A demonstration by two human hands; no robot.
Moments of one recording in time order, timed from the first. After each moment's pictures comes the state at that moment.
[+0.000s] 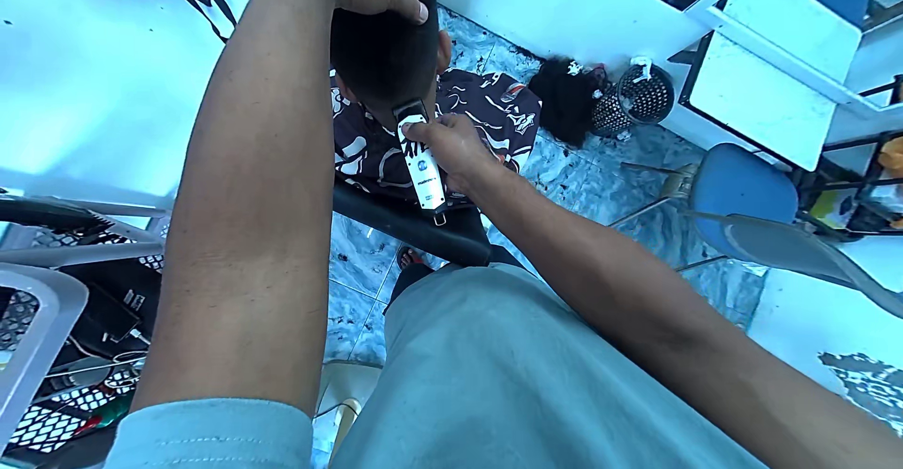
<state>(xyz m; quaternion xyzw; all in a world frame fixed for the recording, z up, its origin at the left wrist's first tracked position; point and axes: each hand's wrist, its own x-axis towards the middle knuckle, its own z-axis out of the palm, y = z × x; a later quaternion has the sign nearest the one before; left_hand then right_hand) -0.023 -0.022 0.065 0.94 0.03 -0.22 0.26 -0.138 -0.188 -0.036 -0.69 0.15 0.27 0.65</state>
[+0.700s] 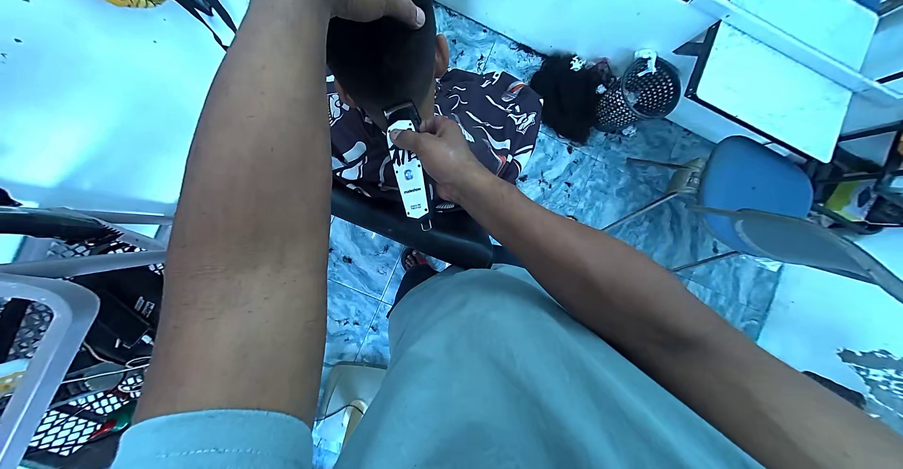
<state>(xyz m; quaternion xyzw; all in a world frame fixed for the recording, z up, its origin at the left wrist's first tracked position) -0.019 -0.022 0.064 0.94 0.03 -0.21 0.26 -0.143 -0.178 -0.042 -0.69 0.14 0.26 0.66</state>
